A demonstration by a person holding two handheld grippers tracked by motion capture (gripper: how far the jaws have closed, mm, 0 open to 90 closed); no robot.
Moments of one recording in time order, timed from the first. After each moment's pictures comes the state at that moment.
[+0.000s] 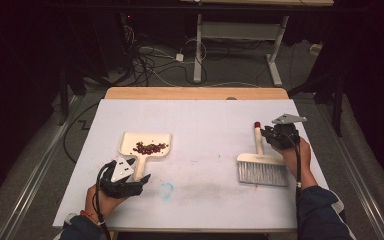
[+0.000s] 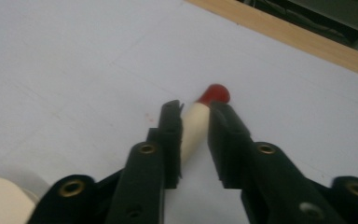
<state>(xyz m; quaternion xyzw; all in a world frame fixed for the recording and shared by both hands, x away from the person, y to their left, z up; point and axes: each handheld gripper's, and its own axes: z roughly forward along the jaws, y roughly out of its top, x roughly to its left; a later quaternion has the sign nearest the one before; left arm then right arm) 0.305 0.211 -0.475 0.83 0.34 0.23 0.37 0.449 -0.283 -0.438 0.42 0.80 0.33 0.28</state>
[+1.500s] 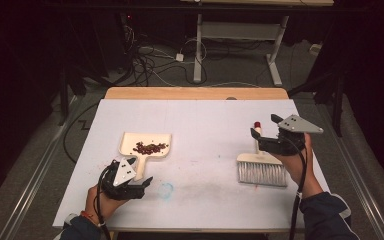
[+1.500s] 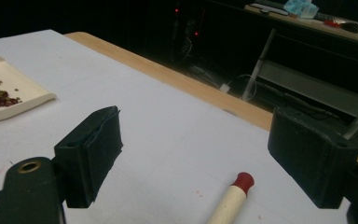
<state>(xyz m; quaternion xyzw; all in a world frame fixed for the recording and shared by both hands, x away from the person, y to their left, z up) 0.299 0.206 -0.472 0.84 0.31 0.25 0.37 0.387 -0.255 -0.383 0.34 0.74 0.46 0.34</state>
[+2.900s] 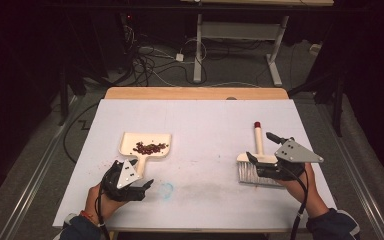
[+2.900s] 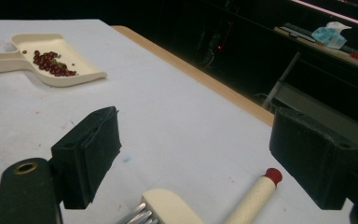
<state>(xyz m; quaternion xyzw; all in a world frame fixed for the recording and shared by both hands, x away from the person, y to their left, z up) 0.299 0.202 -0.476 0.85 0.29 0.26 0.35 0.331 -0.247 -0.401 0.26 0.77 0.46 0.35</state>
